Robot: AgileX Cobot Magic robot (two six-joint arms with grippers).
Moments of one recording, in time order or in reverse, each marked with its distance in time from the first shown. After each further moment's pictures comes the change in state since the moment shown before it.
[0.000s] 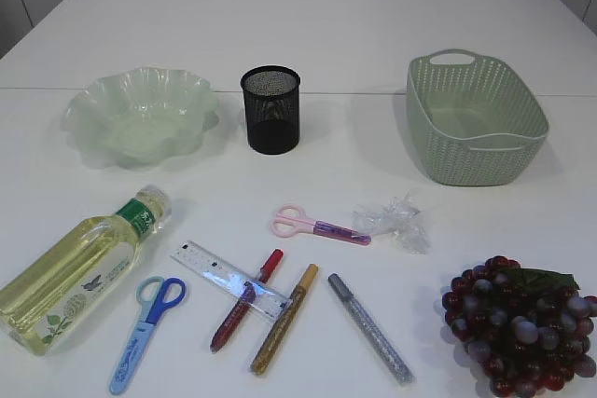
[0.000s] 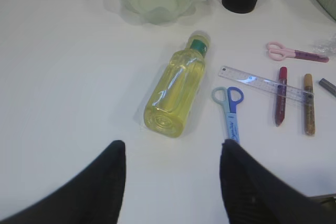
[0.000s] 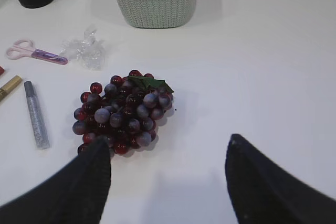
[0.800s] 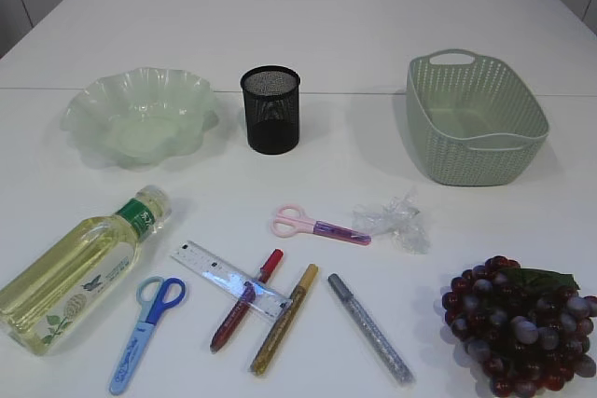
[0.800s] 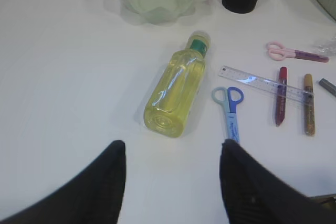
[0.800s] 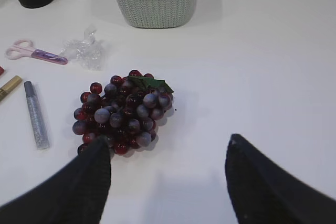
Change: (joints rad) left arm 0.000 0.000 0.000 0.000 0.000 0.000; right arm 0.000 0.000 0.000 0.000 0.000 0.000
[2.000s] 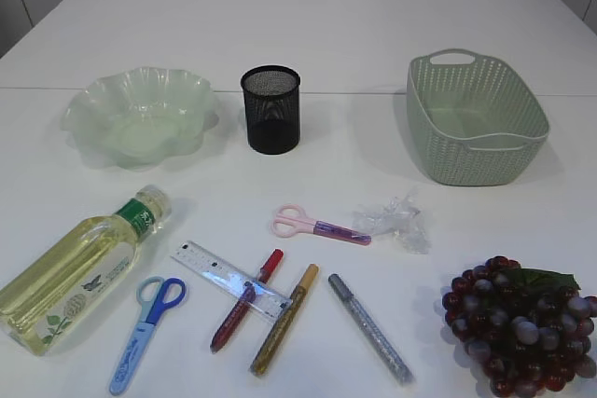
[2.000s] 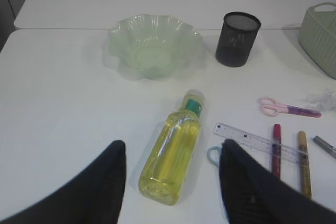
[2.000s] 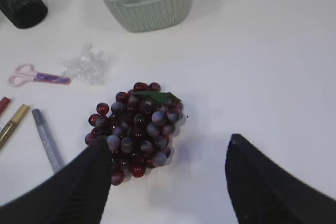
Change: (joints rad) left arm 0.000 0.192 -0.057 0.000 -0.248 0.000; right arm 0.000 0.261 -0.044 0.004 -0.139 0.153
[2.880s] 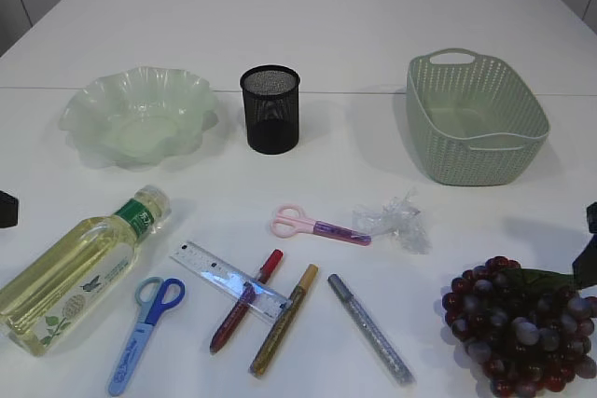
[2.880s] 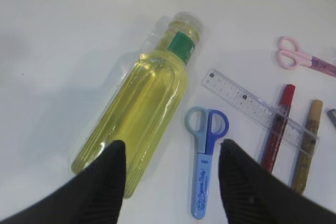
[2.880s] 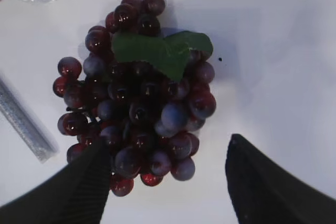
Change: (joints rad) left arm -0.010 0.829 -0.023 -0.192 -0.339 -0.038; right arm 0.000 1.013 -0.165 0.179 -0.158 -0.058
